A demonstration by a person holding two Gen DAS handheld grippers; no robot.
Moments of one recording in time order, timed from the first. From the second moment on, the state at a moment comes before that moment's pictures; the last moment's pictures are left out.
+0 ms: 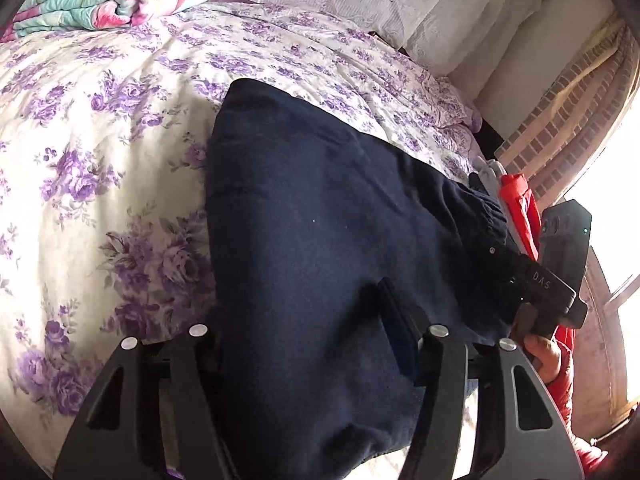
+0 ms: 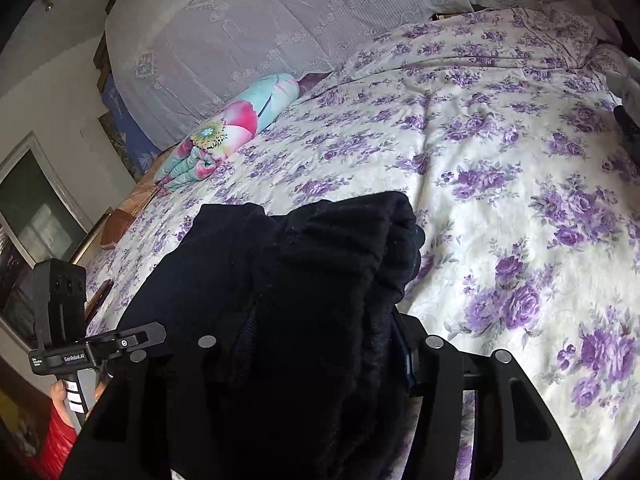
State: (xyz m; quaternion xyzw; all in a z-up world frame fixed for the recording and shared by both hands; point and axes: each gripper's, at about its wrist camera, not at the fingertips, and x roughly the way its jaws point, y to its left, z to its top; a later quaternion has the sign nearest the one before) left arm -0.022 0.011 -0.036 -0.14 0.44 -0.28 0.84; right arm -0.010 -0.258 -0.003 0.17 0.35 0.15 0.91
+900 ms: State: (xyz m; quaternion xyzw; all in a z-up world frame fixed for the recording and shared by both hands) left arm 0.063 -0.036 0.086 -0.04 0.30 -0.26 0.92; right arm 0.077 -0.277 0.112 0.14 0.24 0.13 0.95
